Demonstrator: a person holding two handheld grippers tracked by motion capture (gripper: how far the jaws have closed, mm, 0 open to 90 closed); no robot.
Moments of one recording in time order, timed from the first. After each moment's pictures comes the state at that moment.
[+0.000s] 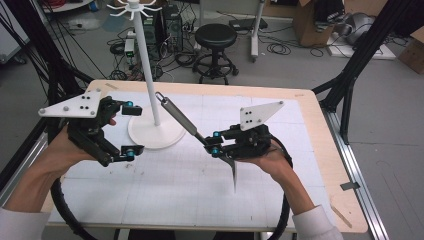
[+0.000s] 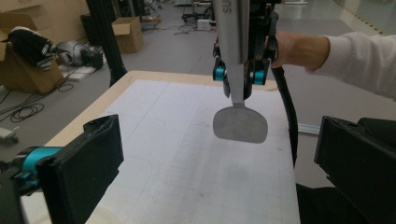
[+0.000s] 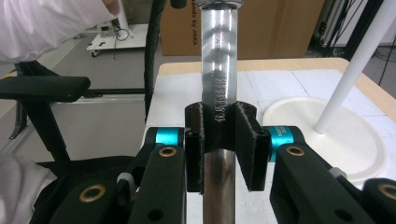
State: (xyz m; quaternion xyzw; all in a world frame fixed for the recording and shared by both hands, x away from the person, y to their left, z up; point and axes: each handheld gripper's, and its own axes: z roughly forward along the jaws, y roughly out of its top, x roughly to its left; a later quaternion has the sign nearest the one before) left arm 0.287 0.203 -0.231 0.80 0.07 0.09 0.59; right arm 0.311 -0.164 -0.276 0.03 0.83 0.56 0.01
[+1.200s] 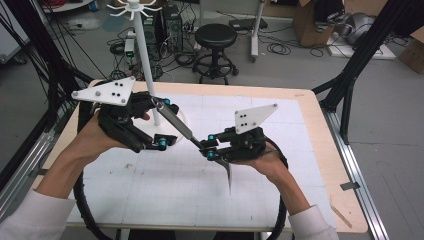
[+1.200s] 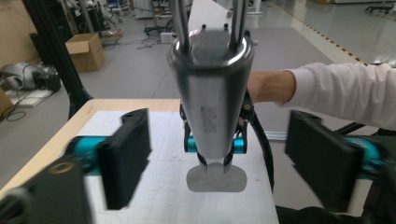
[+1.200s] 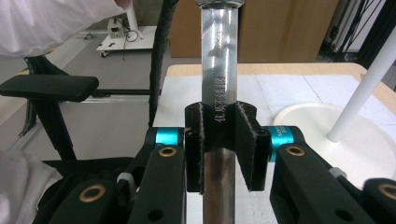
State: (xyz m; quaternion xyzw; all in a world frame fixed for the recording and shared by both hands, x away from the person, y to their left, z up) left arm 0.300 0.148 -0.207 0.79 0.00 0.04 0.61; right arm 0.310 -0.155 -0.282 0.01 0.83 0.56 0.00
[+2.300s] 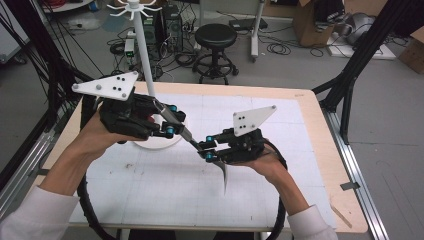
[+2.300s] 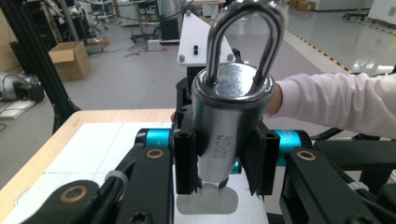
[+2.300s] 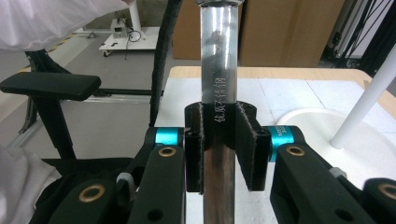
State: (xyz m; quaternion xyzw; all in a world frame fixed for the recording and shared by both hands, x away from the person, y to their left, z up) left arm 0.303 0.143 -0.198 0.79 -0.01 0.02 0.62; right arm 0.308 -0.151 -0.284 0.00 0.82 0.57 0.00
